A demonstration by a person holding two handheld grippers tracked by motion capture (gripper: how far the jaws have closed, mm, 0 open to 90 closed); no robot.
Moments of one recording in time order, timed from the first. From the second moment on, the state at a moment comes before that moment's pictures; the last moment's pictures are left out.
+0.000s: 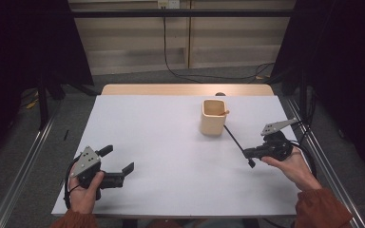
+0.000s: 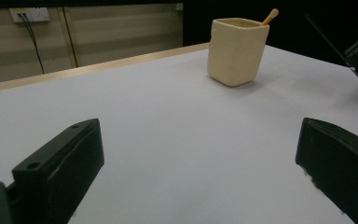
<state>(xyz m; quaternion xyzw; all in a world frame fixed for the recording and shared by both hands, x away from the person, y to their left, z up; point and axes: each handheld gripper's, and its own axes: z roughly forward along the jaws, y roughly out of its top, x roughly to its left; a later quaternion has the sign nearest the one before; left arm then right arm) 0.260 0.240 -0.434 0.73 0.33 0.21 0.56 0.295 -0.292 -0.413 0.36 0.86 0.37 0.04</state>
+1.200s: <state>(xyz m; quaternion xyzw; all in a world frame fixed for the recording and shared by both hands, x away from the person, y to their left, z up) 0.260 0.241 -0.434 0.73 0.33 0.21 0.56 0.301 -0.296 -0.385 0.36 0.76 0.51 0.14</state>
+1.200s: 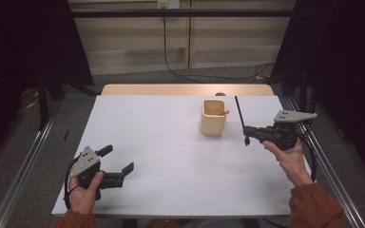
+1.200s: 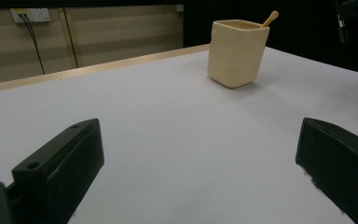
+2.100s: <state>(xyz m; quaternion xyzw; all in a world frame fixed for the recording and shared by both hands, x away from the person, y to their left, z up) 0.260 0.241 -0.433 0.73 0.33 0.21 0.56 0.308 -0.246 -0.373 0.30 0.80 0.51 0.11</state>
